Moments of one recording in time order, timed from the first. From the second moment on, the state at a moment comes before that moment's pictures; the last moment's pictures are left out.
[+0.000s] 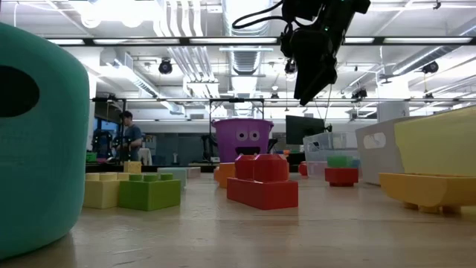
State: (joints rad) left arm -0.82 1.50 0.71 -0.94 0.44 -0.69; right arm -0.24 1.52 1.25 -0.83 0.06 0.23
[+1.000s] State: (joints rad) left arm -0.86 1.50 0.63 -0.68 0.60 -1.08; right arm -0.21 1.52 1.25 -0.83 0.06 0.24
